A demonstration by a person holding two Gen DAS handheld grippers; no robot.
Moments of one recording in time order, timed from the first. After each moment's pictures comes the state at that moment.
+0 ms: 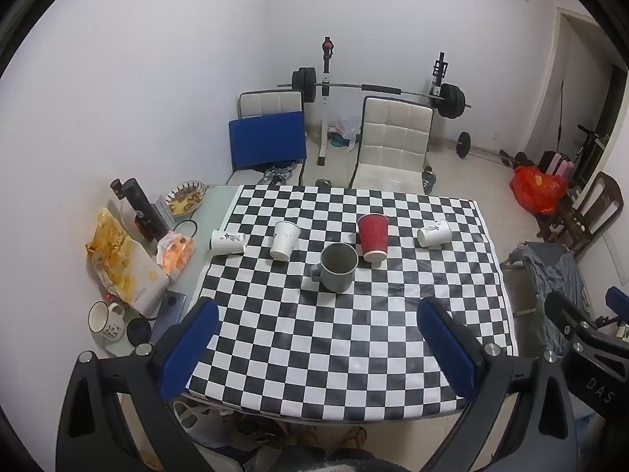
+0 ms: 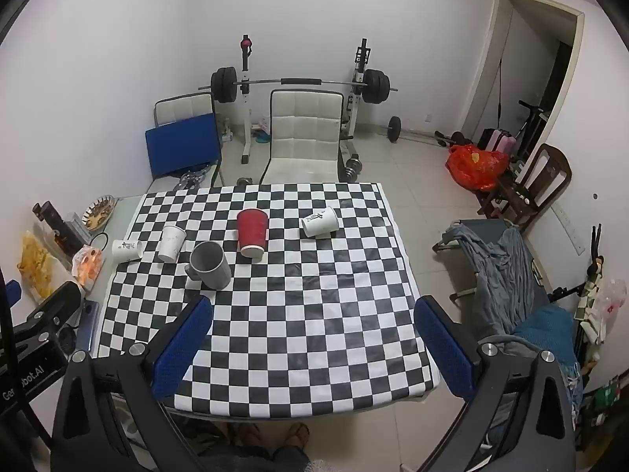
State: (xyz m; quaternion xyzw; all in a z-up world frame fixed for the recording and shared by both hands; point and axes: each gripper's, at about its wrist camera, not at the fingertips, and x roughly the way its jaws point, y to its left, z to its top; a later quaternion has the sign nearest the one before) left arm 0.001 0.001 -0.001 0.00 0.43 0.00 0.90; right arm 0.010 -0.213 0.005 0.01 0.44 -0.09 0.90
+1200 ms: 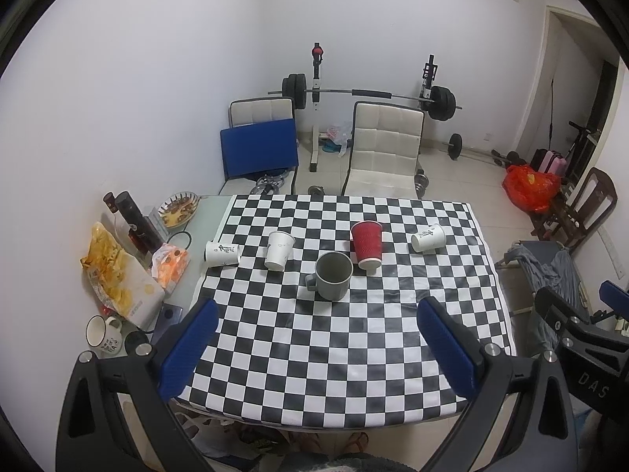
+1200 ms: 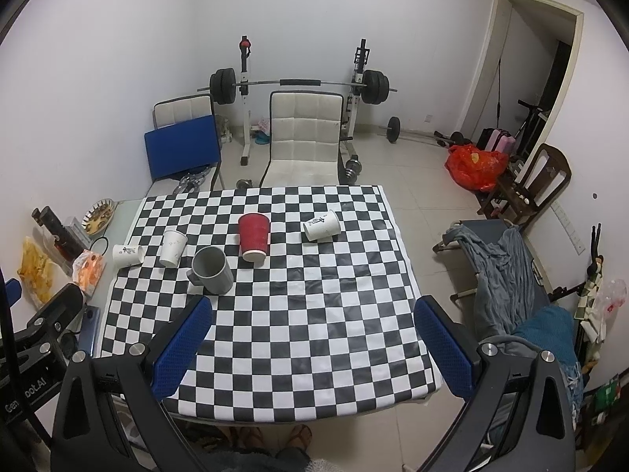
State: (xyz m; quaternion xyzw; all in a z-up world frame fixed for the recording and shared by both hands) left arm 0.018 -0.006 0.022 0.01 0.42 -0.01 0.91; right arm 0.012 -0.211 0.007 0.01 0.43 -0.09 0.90
